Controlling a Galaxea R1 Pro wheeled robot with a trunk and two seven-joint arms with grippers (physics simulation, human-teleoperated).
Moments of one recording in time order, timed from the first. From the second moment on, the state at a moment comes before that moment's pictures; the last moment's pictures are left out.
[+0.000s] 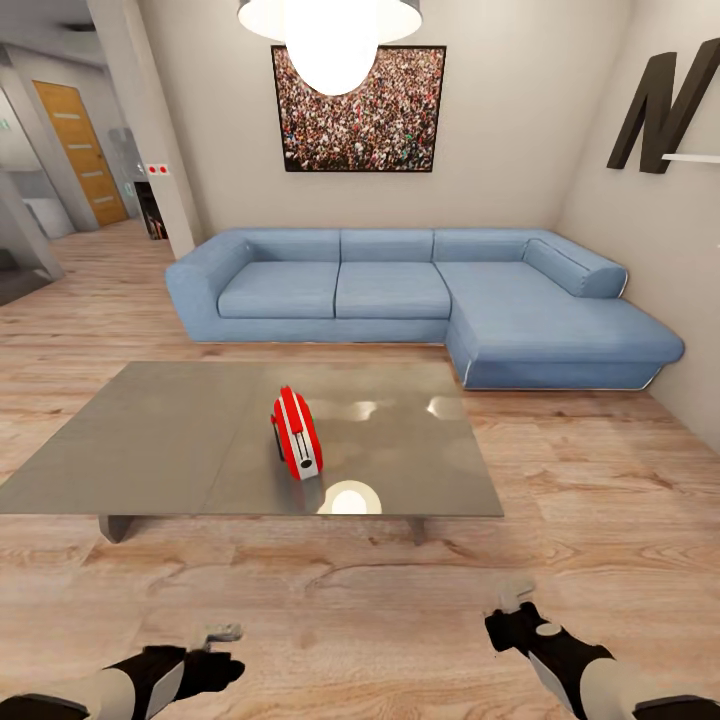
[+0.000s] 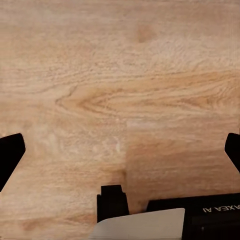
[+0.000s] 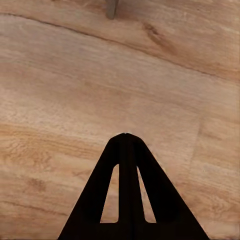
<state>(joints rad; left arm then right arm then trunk) -0.69 0.11 -0.21 0.07 0.19 0.13 -0.23 -0.69 -0.11 0.16 -0.02 0.10 -0.10 0.11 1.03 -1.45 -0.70</state>
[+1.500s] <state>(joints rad) -0.15 0.21 -0.20 0.08 0.20 -0.14 -0.28 -0.22 -0.09 0.16 -0.01 0.10 -0.21 0.12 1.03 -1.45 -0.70</state>
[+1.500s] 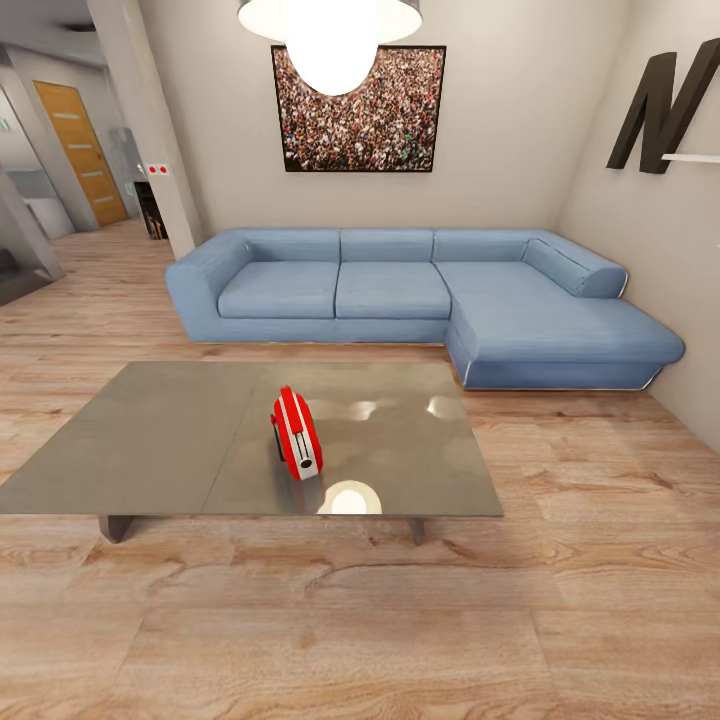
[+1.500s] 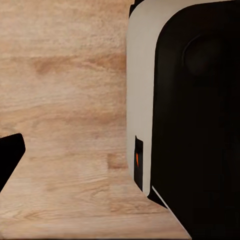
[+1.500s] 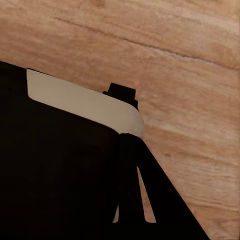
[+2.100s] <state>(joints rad) -0.15 0.19 -0.20 0.07 0.19 -0.13 -0.28 -0.22 -0.07 0.16 -0.02 0.10 -0.12 0.12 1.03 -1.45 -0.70</state>
